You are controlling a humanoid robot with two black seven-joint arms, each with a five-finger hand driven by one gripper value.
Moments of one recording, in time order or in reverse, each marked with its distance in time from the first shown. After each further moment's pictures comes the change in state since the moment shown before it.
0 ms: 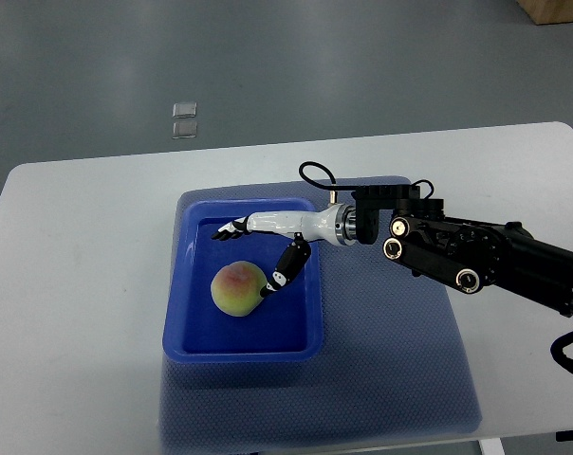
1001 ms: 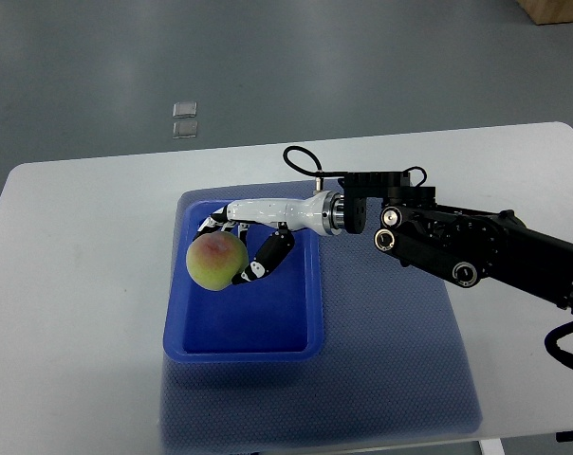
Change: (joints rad) left arm 0.000 0.000 0.000 0.000 0.000 -0.001 0.000; right arm 0.025 0.030 0.028 0.052 -0.025 -0.006 0.000
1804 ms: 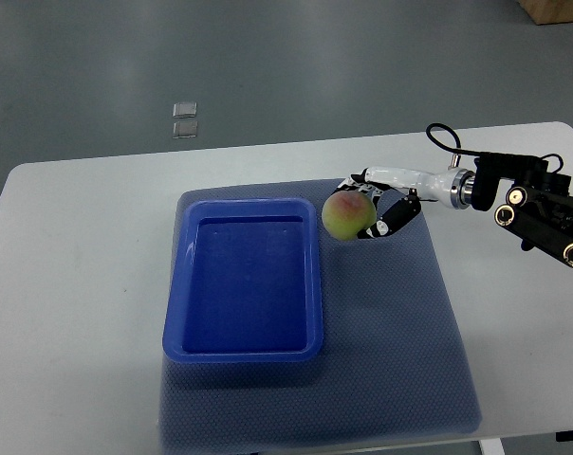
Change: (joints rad) left arm 0.000 0.000 0.000 0.000 0.000 0.001 0.000; right arm -0.078 -0.334 0.076 -0.024 0.019 -0.002 0.035
